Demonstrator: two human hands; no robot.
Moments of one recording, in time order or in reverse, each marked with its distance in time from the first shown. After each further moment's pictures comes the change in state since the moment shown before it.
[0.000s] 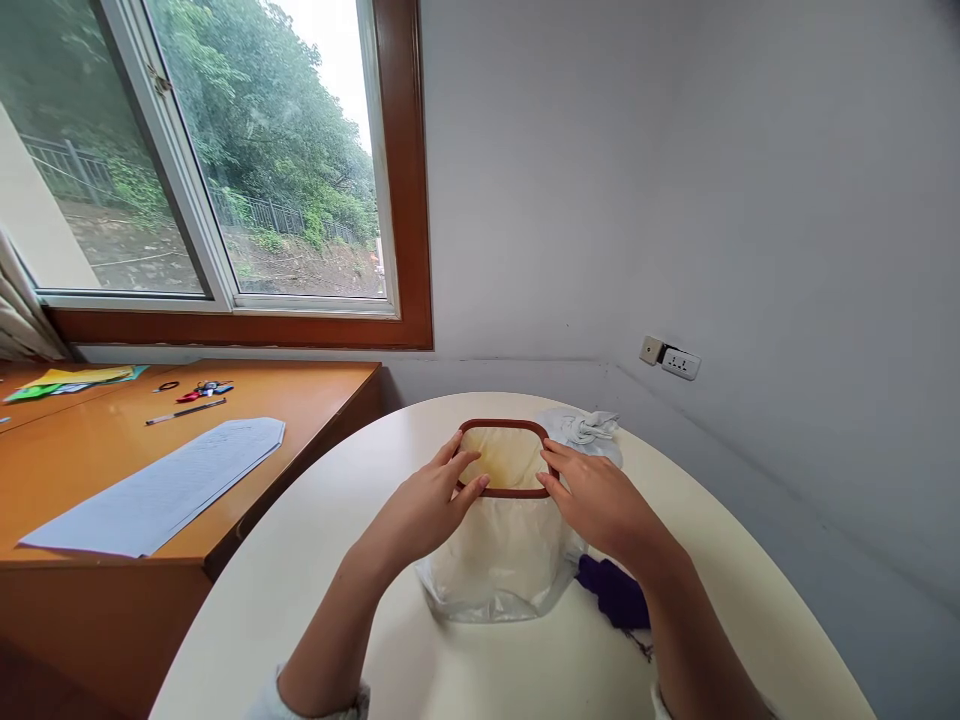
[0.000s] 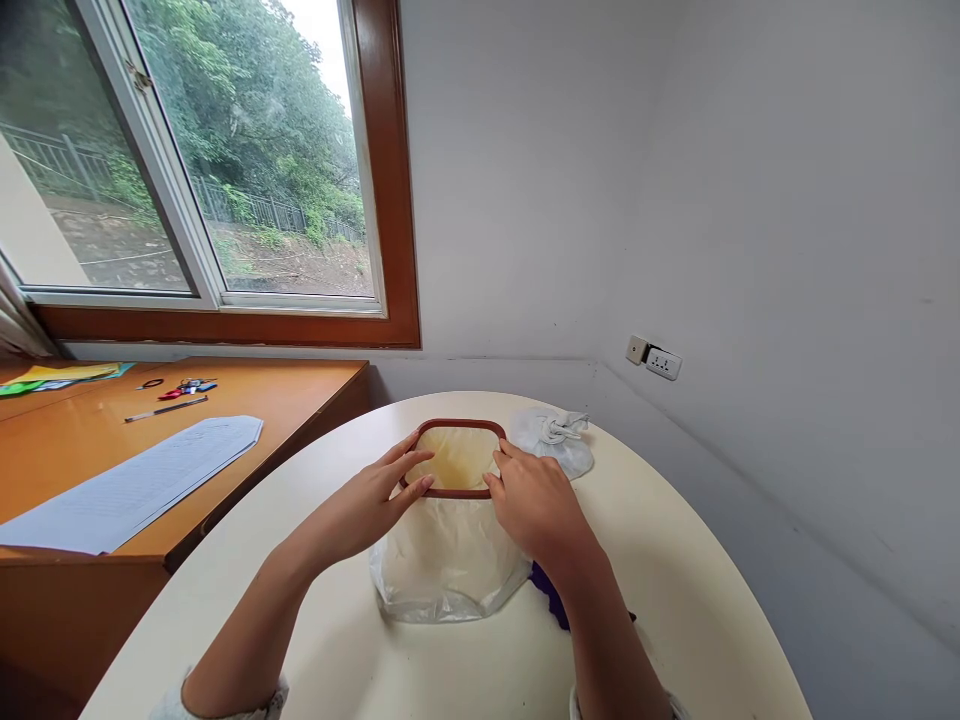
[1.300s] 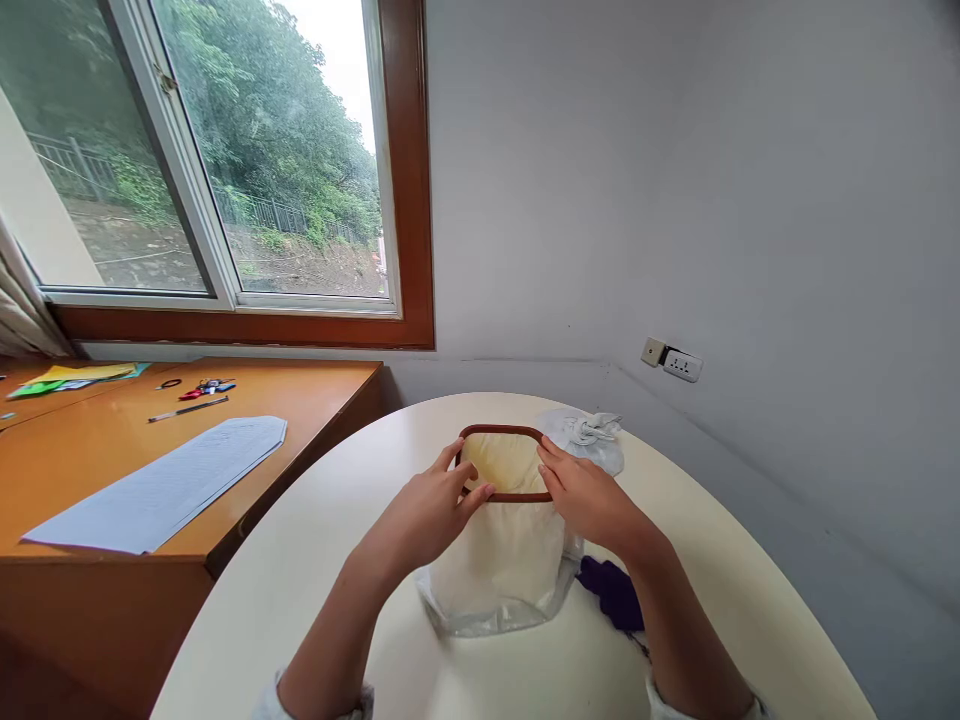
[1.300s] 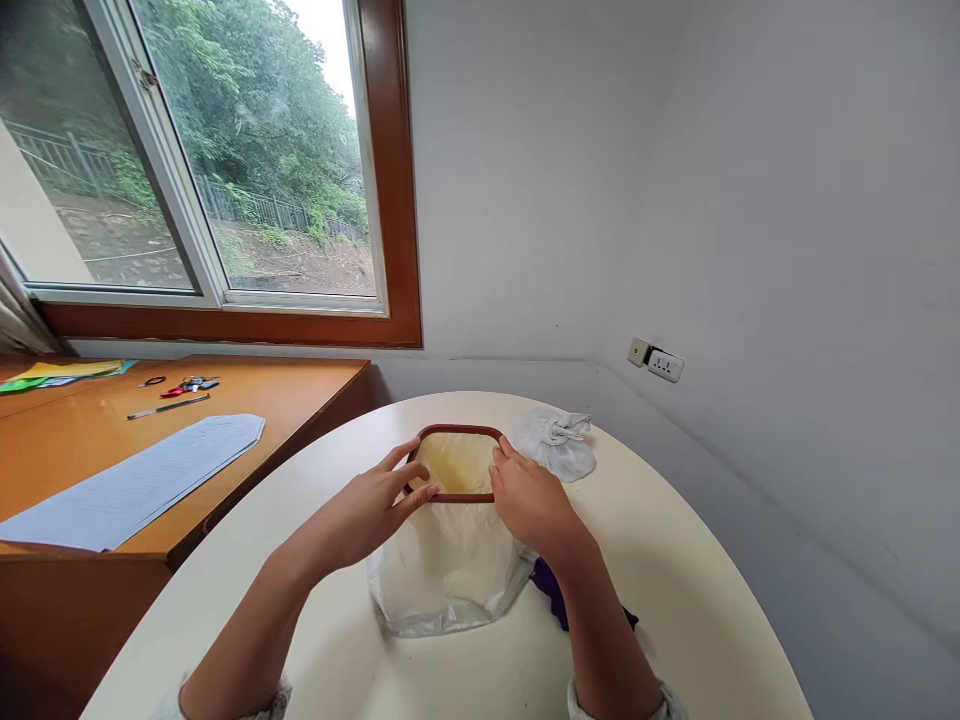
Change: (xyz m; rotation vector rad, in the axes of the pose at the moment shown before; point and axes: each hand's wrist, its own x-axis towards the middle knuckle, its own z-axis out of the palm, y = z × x) left_hand -0.003 0.007 -0.004 0.110 -0.066 -0.035; right_hand 0.016 0.008 0.019 0.164 -0.095 0.042
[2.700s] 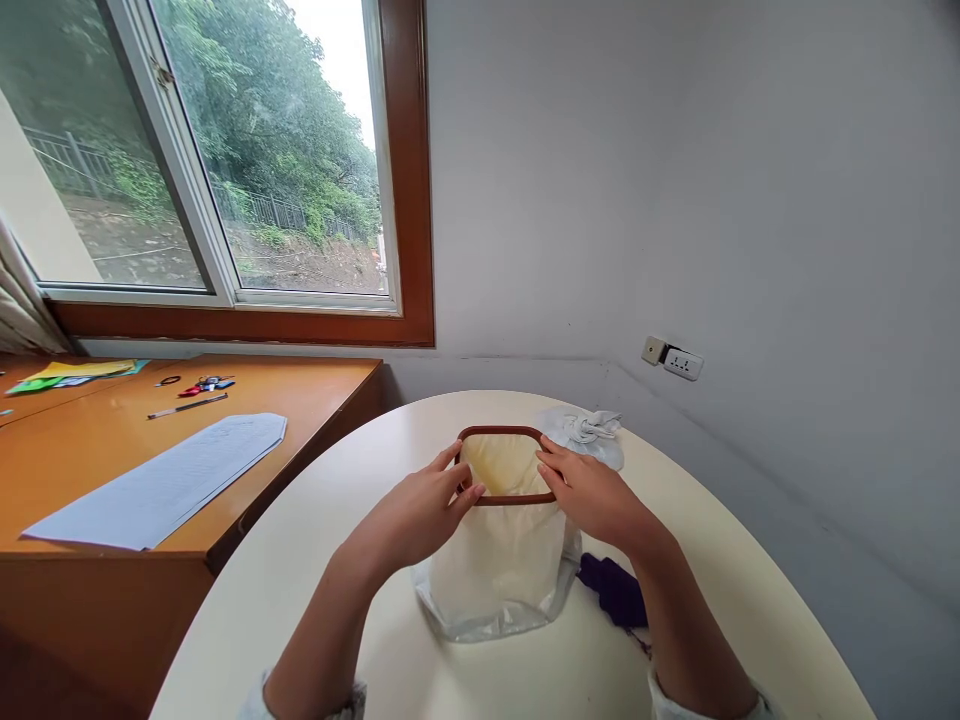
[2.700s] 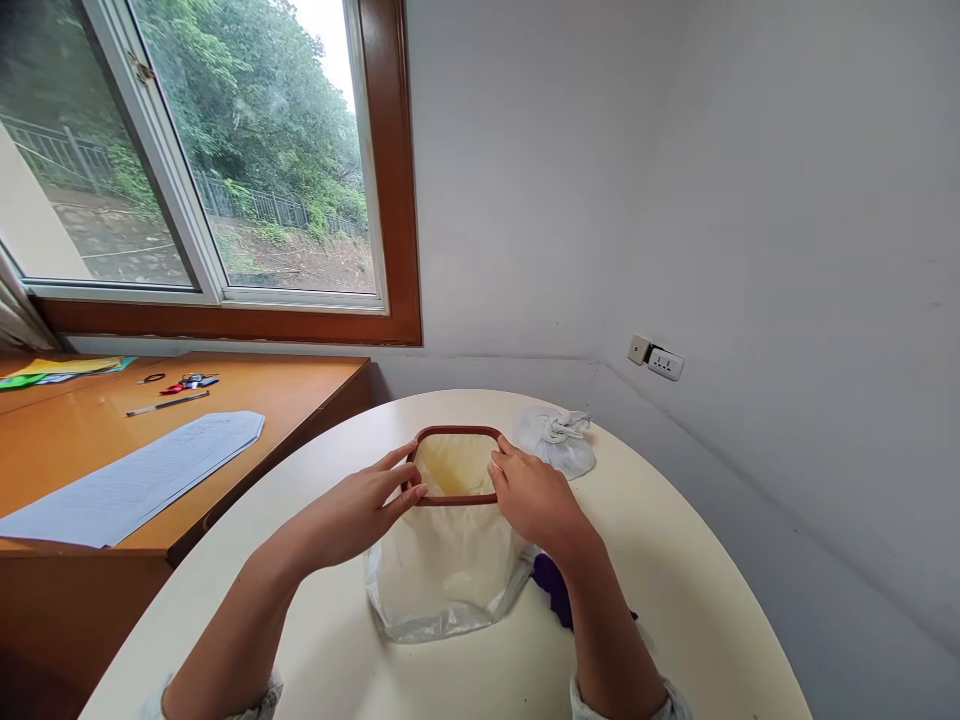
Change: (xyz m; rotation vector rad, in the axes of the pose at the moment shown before) left_hand -0.005 -0.002 -0.010 0.016 -0.076 0.009; right_hand -0.005 -0.003 -0.008 -0.038 -0.009 -0.004
